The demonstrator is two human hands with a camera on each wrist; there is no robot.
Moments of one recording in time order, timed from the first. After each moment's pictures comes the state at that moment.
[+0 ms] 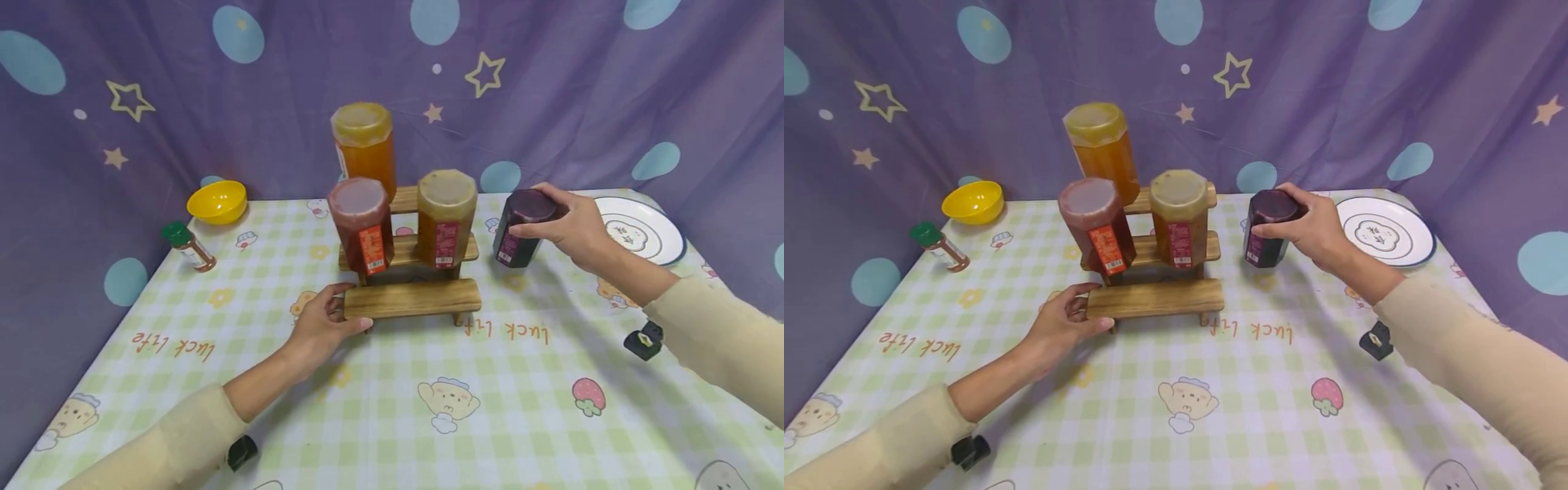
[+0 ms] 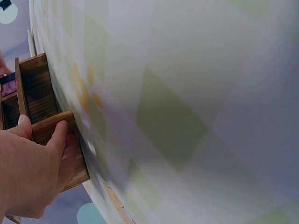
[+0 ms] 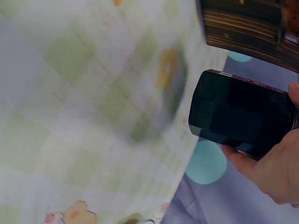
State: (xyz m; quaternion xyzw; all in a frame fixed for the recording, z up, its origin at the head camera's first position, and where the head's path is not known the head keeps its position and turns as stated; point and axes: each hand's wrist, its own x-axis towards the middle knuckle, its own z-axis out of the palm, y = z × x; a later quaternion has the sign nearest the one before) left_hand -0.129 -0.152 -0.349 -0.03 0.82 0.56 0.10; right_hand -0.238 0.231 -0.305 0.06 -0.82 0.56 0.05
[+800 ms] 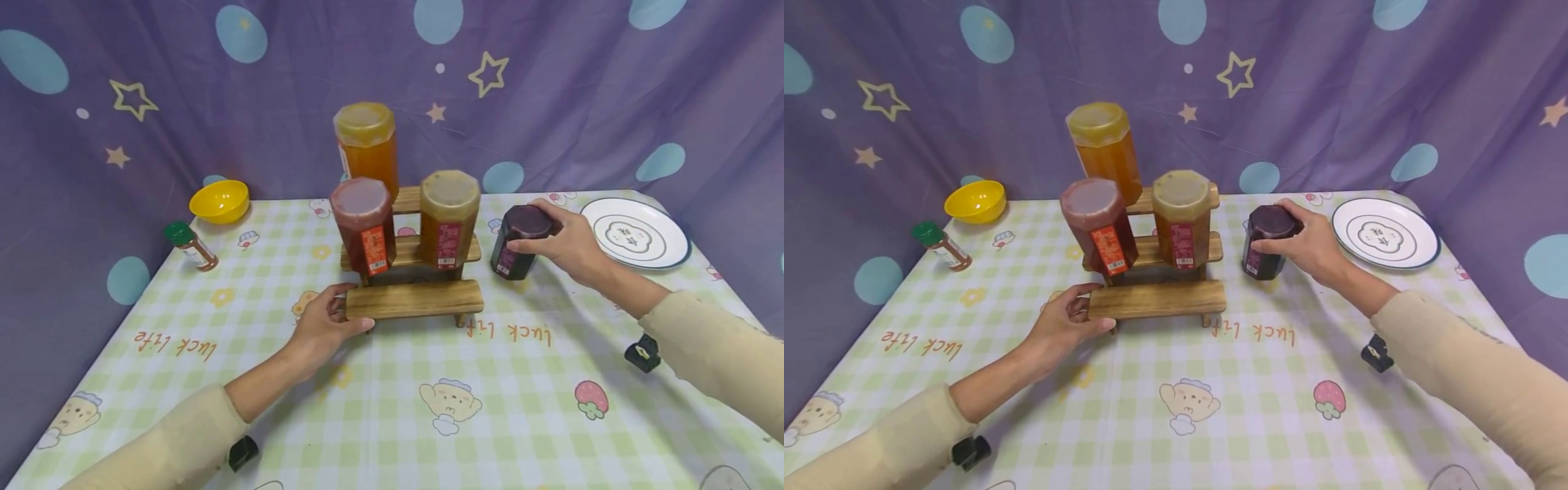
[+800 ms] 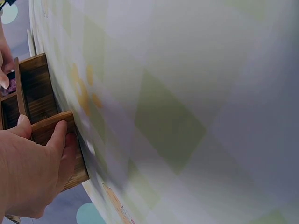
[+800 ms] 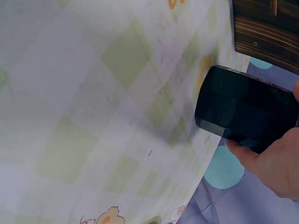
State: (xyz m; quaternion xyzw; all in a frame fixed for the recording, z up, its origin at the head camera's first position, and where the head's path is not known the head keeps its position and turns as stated) left_hand -0.128 -0.152 -0.348 -0.03 0.82 0.57 0.11; right_hand -0.235 0.231 -0.330 0.09 -0.86 0.50 0.05
